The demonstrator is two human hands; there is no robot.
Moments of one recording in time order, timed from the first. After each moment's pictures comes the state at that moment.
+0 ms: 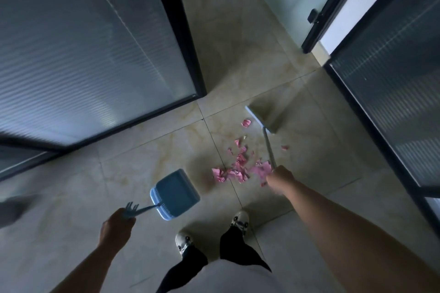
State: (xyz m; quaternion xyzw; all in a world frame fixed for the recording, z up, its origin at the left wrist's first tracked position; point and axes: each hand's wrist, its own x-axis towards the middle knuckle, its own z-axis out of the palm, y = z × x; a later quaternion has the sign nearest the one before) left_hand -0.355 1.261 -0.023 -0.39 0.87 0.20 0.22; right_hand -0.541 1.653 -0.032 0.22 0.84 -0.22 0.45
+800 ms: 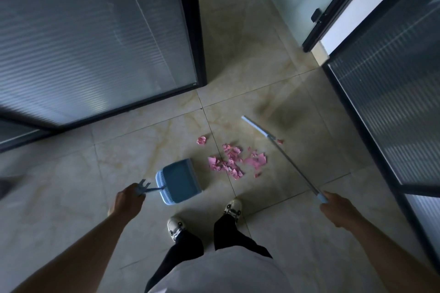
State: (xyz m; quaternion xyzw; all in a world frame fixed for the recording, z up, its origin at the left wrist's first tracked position) left_hand -0.346 1.255 -0.050 -0.33 0.88 0.23 0.26; right_hand -0.439 1.782 0.002 0.19 0.87 -0.08 0.44
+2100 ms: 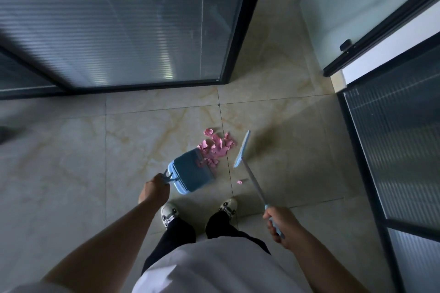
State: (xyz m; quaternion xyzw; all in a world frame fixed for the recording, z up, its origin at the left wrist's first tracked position) left_hand -0.291 1.254 -0.070 -0.43 0.80 0.34 0.25; right_hand -0.364 1.576 0.018 0.41 0.70 -0.37 0.46
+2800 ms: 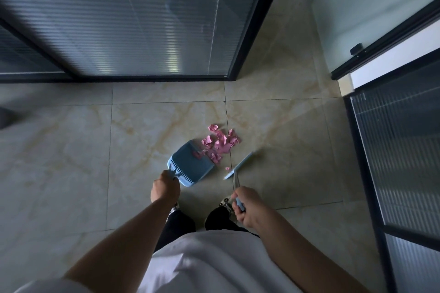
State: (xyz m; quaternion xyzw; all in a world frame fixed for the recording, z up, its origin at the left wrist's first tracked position) left_hand -0.278 1.274 -0.072 -0.50 0.76 0.35 0.21; right_hand -0.362 1.469 0.015 0.43 0.63 -0.40 0.52
